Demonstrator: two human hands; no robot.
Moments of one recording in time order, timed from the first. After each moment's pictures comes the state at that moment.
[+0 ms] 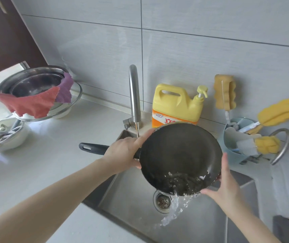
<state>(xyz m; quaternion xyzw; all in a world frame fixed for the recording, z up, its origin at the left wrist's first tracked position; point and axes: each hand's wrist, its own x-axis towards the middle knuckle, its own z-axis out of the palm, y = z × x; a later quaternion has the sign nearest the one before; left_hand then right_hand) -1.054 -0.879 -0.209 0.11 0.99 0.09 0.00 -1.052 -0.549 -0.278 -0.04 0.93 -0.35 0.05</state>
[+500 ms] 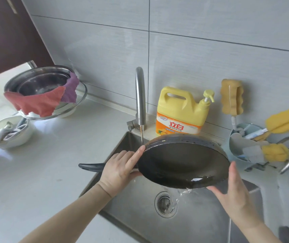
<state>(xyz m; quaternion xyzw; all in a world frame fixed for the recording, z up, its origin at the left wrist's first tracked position) -1.020 -0.895 -0.274 0.18 0.92 0.08 -0.33 -1.063 -0.547 -0.281 -0.20 0.93 -0.25 -0.18</state>
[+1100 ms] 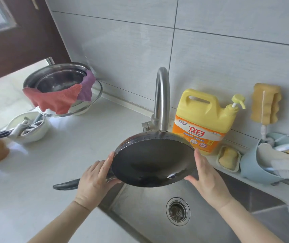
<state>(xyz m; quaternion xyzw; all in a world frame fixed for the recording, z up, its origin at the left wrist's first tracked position) -0.968 -0.981 -0.296 0.01 0.94 0.05 -0.33 -1.108 -0.656 -0.287 -0.41 0.87 -0.24 -0.12</state>
